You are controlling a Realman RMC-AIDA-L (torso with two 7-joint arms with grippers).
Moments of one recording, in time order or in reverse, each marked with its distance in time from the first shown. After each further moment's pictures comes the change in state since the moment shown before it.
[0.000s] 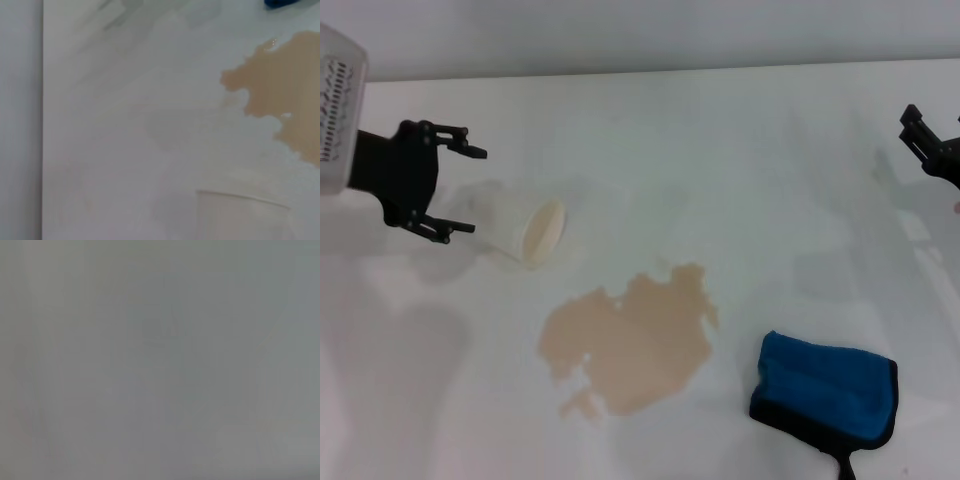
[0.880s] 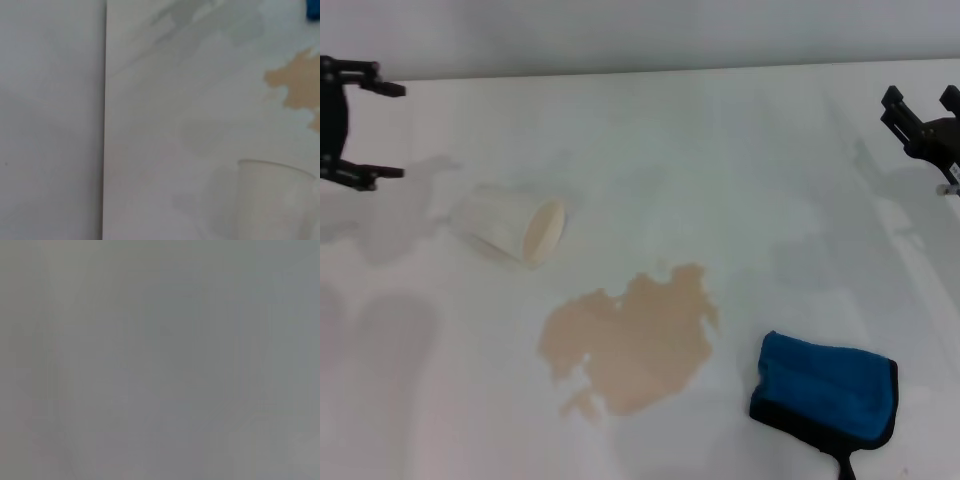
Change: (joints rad) left arm 0.026 0.116 0.001 -0.101 -0.093 0.179 -0.031; right arm 0.039 0.005 -0.002 0.002 0.001 0.001 -0.007
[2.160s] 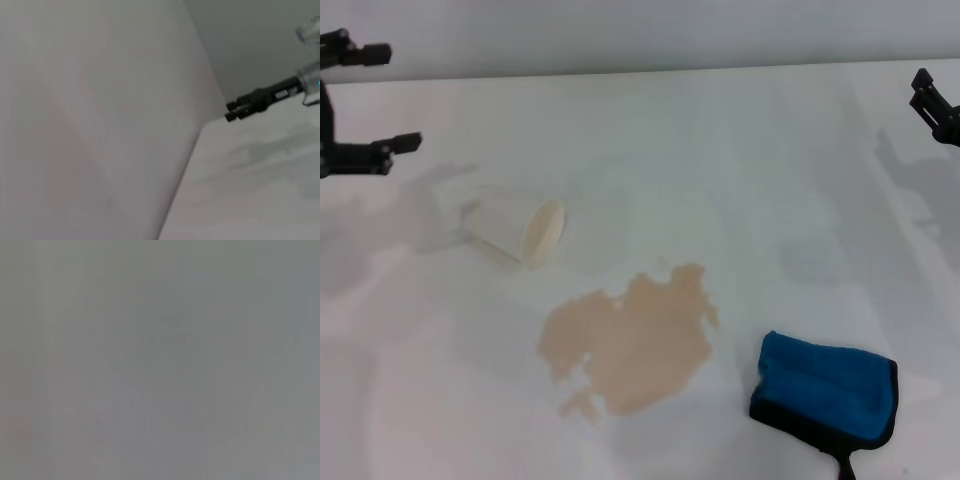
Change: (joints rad) left arm 0.232 0.036 -0.002 0.109 -0.443 0.230 -0.202; right arm -0.021 -0.002 0.000 -0.078 0.007 -0.001 -0.045
